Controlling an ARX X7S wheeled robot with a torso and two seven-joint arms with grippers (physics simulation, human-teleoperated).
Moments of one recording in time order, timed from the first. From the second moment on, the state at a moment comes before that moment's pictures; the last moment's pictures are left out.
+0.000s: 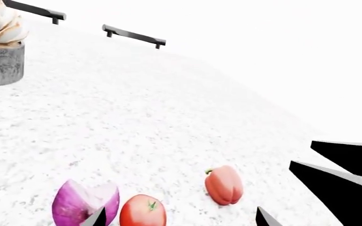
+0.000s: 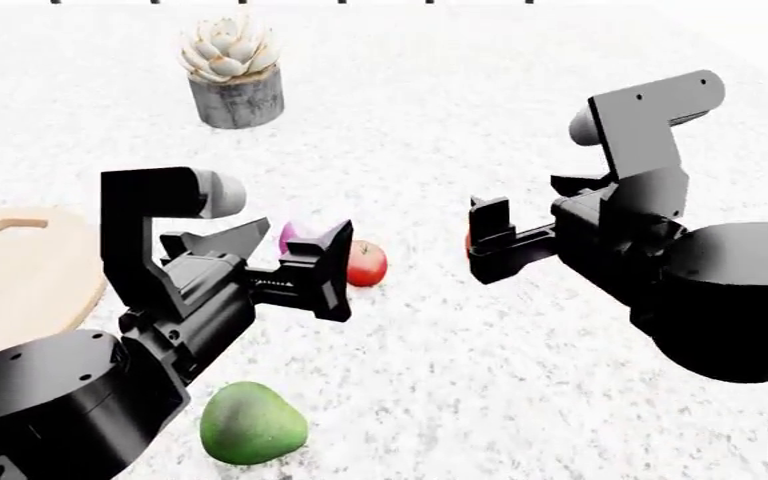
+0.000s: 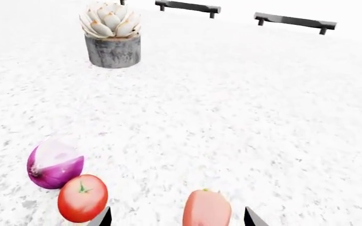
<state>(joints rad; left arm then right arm) -0.70 -0.20 -0.24 0.57 -1.48 -1.41 -0.67 1.05 0.52 -0.15 -0.32 1.52 1.42 0.77</state>
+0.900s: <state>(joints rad) -0.68 -0.26 -0.20 0.57 -1.51 -1.34 -0.68 1.08 0.47 -0.37 -0.04 1.17 1.24 0.56</state>
